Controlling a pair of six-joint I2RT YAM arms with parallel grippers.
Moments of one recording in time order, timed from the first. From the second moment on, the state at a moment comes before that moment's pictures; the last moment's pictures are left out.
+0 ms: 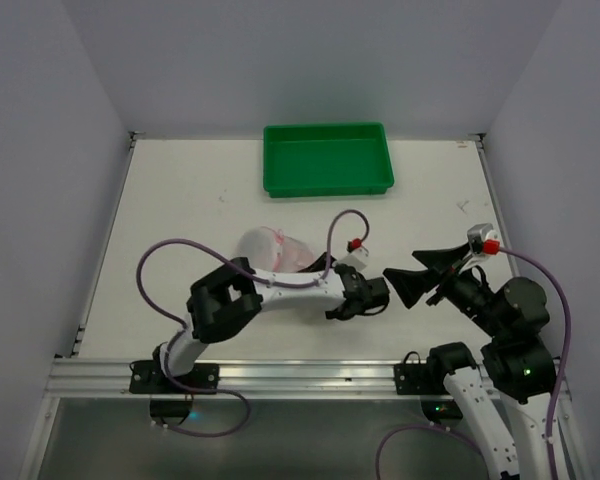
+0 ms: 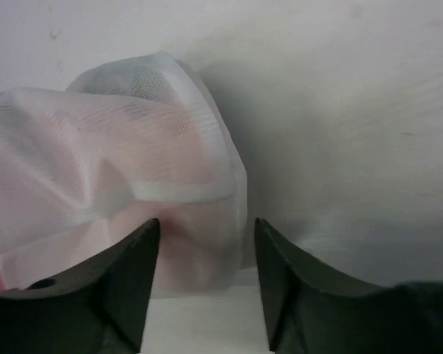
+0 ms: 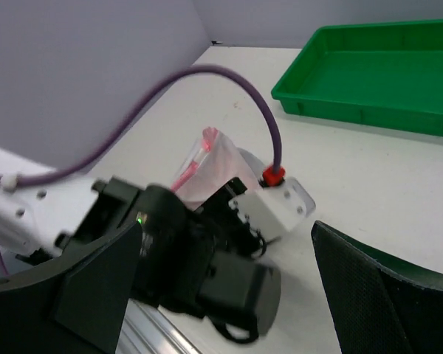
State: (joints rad) left arm -1.23 2.08 1.54 -1.04 -0.97 -0.70; right arm 0.21 0.31 0.79 -0.53 -0.49 0.39
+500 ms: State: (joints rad) left arm -1.44 1.71 1.46 -0.89 -0.76 -0.80; right arm 0.21 0.25 0.93 -0.62 -0.36 0.37
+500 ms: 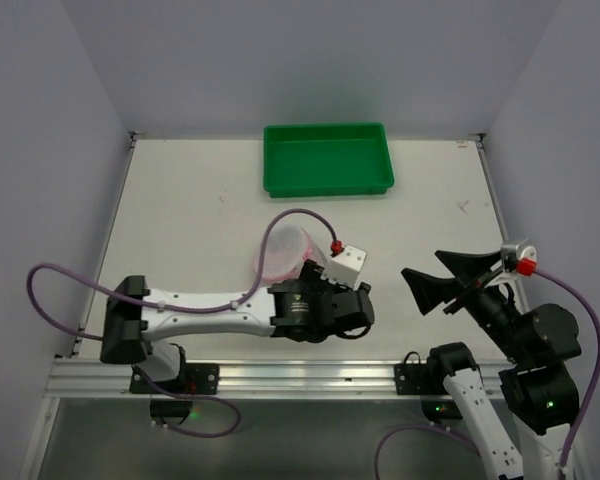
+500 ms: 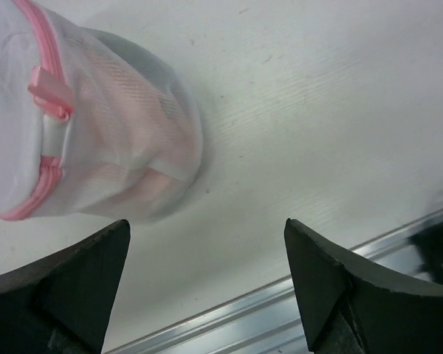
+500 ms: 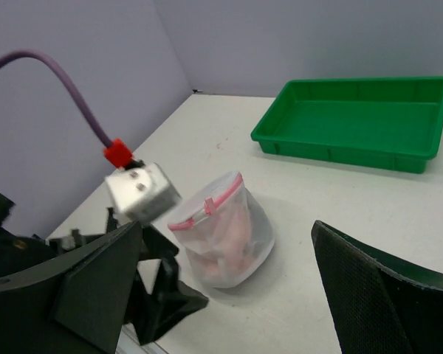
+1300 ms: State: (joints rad) left arm -1.12 0.91 0.64 -0.50 -0.54 -1.18; right arm 0.51 1.22 1.11 -0.47 -0.28 0.48
